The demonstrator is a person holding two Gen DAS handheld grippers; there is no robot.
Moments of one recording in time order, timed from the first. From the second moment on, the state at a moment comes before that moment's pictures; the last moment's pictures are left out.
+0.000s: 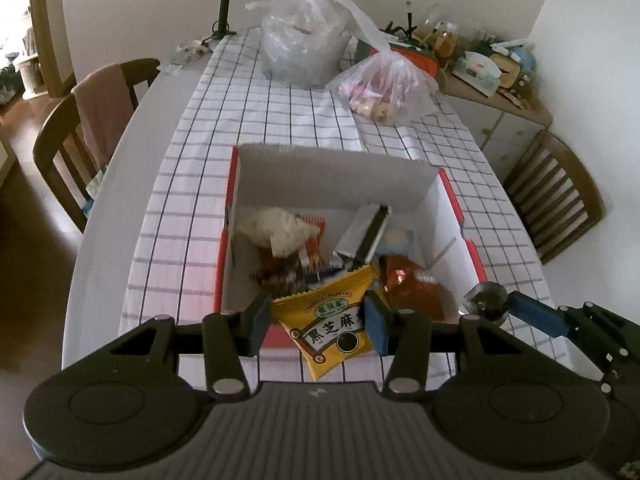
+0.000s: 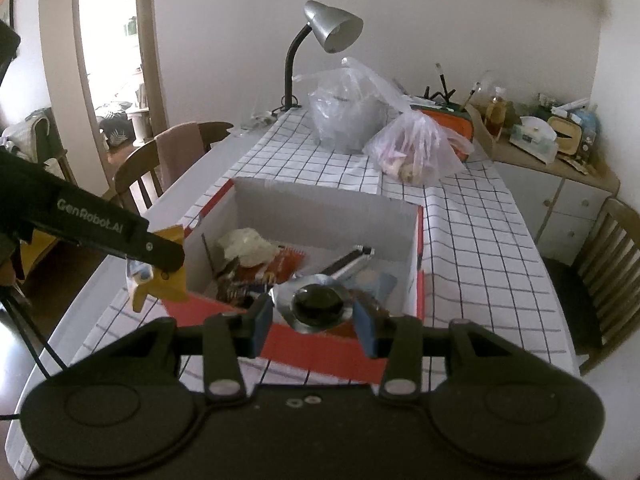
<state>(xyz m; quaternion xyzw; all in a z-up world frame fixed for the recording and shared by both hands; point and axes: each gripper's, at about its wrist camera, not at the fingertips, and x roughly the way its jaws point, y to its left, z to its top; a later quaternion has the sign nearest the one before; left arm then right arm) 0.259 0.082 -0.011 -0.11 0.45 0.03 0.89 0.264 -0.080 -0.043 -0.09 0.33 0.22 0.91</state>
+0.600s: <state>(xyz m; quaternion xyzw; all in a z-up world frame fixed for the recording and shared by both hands) 0.364 0.072 -0.064 -0.07 0.50 0.03 0.86 0.371 -0.064 -0.100 -0.12 0.41 0.24 0.87</state>
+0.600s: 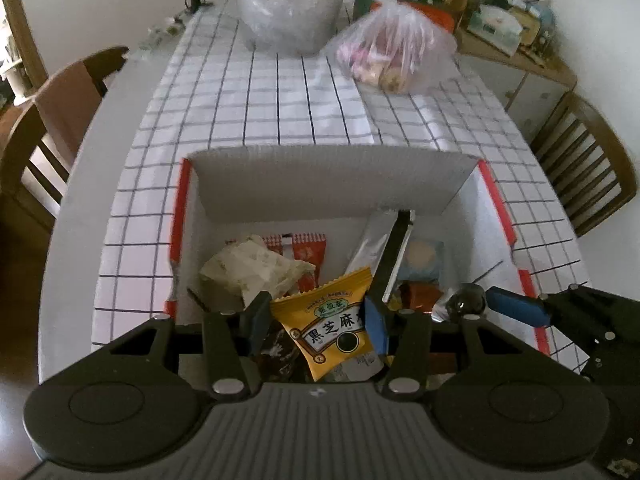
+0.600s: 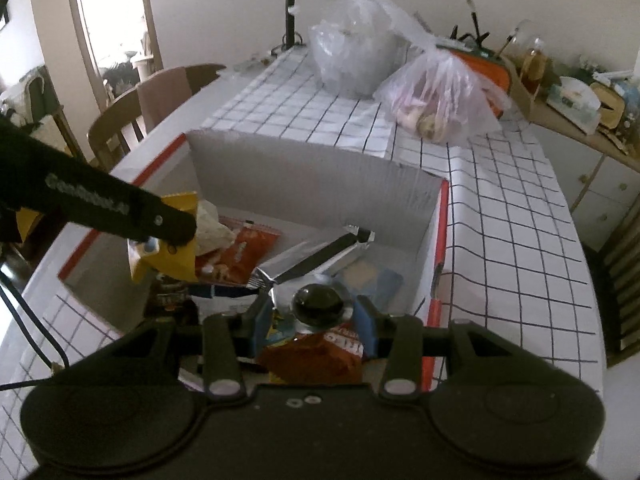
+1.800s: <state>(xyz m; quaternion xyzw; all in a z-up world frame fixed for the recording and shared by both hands) 0.334 0.068 -0.067 -0.07 0.49 0.03 0.87 0.358 -0.087 -0.089 -0.07 0.40 0.24 0.88</state>
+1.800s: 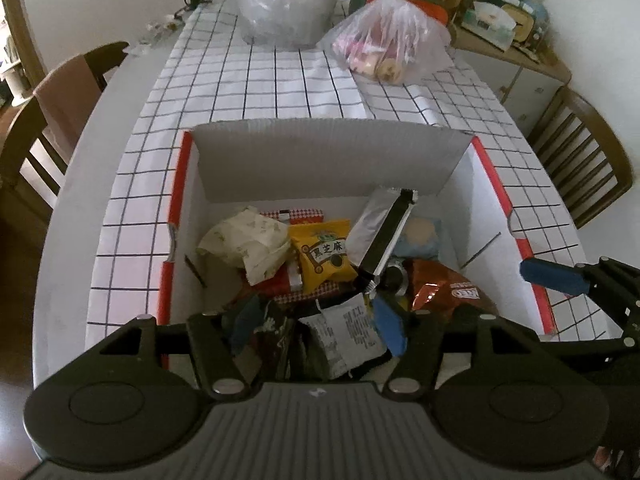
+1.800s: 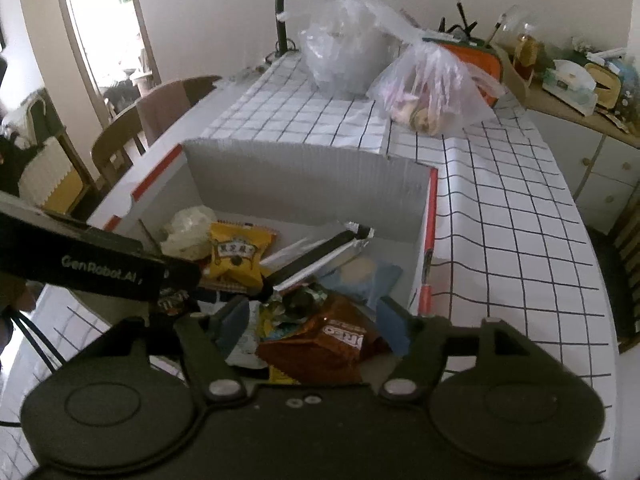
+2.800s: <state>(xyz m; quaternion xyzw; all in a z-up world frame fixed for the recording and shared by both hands) 0.215 0.088 -0.009 -0.11 0.39 0.00 0.92 0.266 -0.115 -0.028 0.01 0.32 0.25 0.91</state>
